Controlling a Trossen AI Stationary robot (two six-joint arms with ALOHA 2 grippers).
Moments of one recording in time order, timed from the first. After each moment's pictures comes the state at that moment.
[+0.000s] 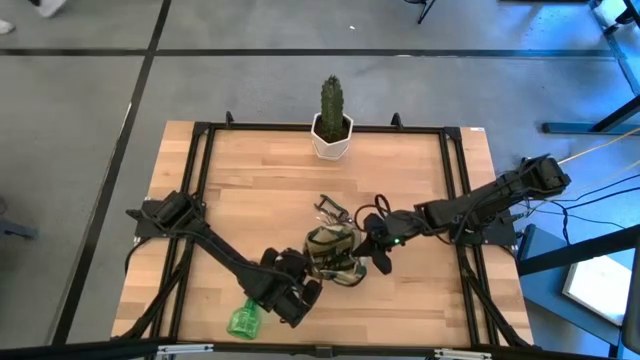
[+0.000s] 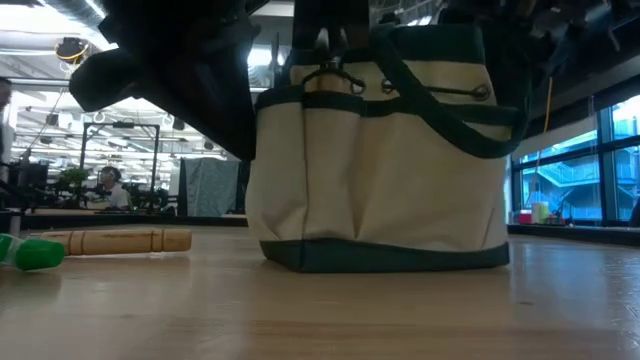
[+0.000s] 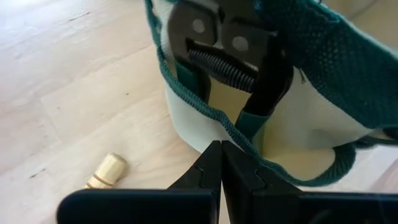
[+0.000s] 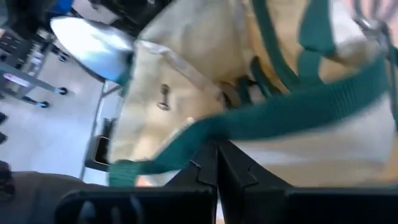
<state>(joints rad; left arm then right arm) -0.60 2.01 1.48 -0.84 -0.70 -1.58 0.30 1.38 0.62 0.22 -0.09 0.66</state>
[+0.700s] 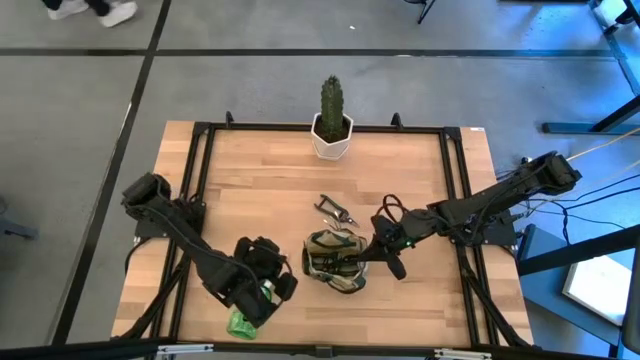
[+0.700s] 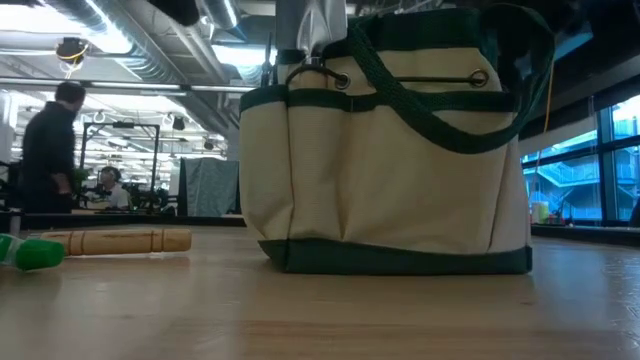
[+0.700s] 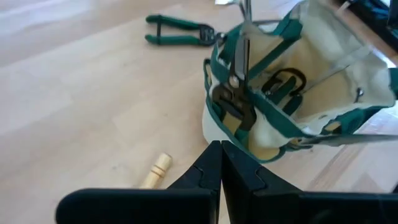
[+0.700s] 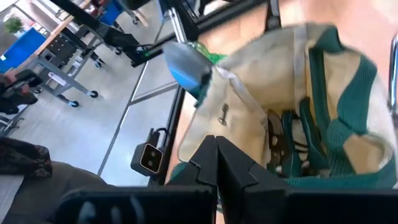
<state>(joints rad) -0.70 1.74 1.48 -1.11 -0.77 -1.66 0.36 1.25 0.62 0.25 -0.09 0.60</state>
